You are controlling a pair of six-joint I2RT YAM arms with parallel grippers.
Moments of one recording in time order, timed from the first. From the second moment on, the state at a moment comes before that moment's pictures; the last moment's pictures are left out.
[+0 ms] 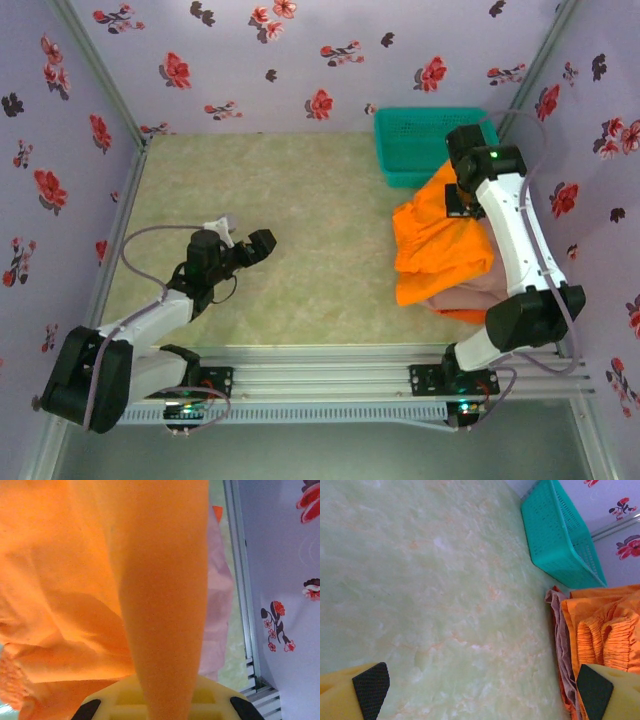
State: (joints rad) left arm -0.39 1.13 0.38 0.33 0.27 -0.81; right arm 0.14 1.52 1.66 -1.45 0.34 0.21
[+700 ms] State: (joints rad) left arm -0.39 1.12 0.37 0.33 0.26 -0.81; right arm -0.02 1.57 1.44 -1.25 0.50 0.13
